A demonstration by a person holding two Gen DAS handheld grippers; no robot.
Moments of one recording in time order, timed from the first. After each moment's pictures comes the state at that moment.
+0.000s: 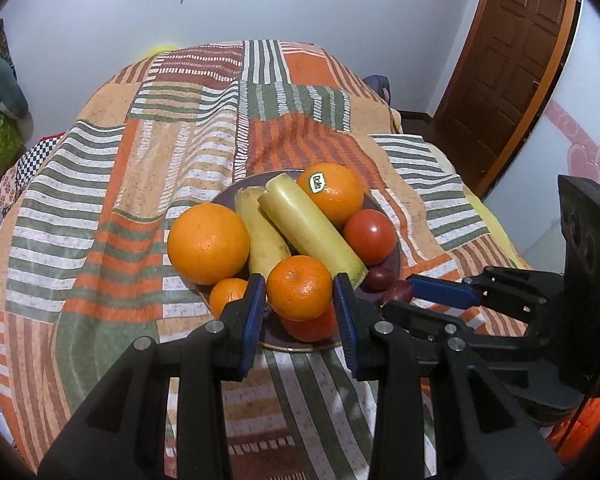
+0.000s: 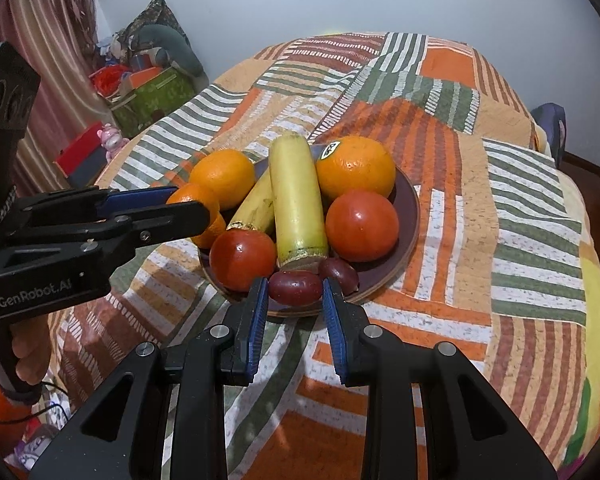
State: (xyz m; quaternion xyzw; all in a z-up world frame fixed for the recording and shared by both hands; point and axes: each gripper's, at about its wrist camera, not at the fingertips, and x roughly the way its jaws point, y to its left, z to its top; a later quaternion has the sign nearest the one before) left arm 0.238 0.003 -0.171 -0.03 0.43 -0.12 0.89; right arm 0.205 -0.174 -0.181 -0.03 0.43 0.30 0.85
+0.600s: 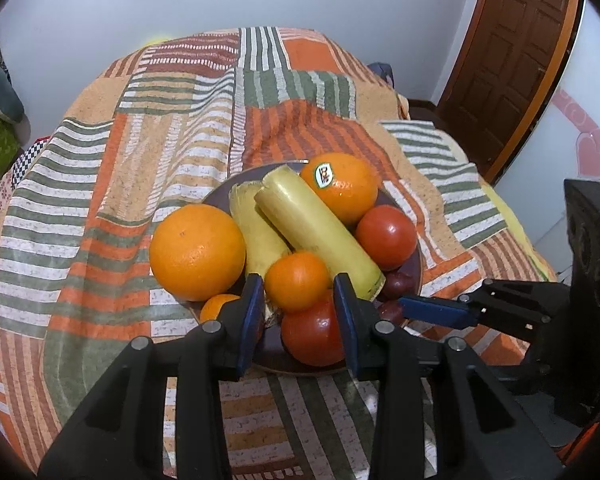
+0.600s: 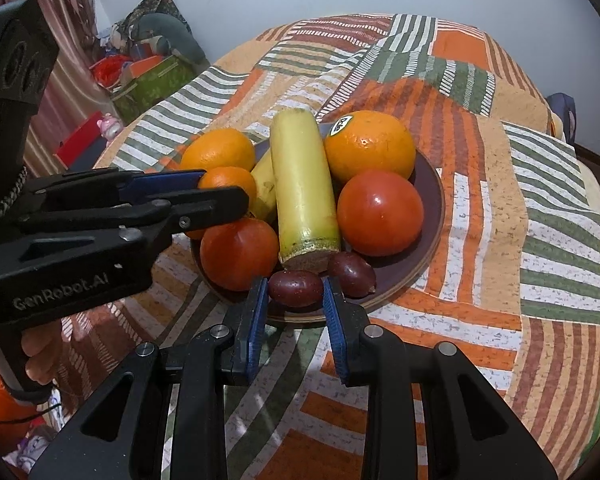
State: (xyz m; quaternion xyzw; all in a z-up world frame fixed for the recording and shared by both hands) left arm 0.259 -0.007 -0.191 -0.01 0.45 -0.12 0.88; right arm 0.214 -0.164 -0.198 -0.03 0.45 0.31 0.84
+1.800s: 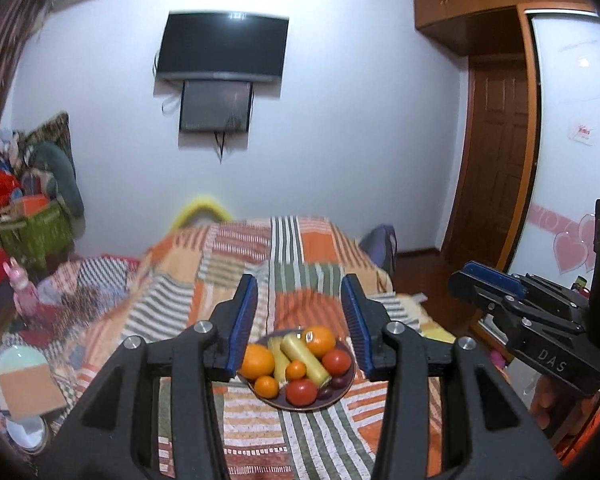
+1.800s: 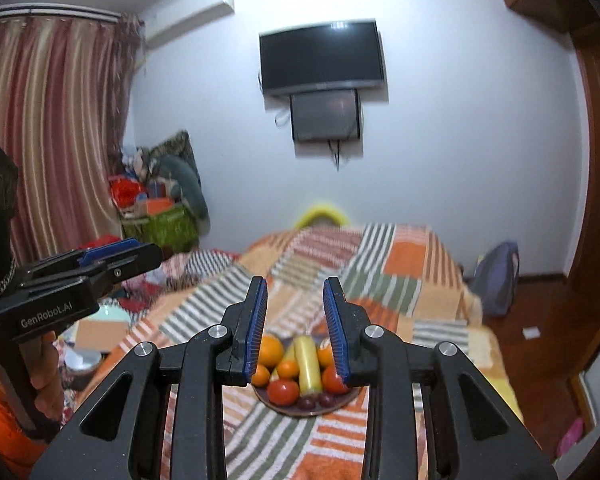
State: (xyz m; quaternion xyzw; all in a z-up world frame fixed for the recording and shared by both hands) left arm 0.072 0.009 0.019 -0.04 0.16 -0.06 0.99; right arm 0.081 -0.217 0.005 -0.01 0.14 0.27 0.95
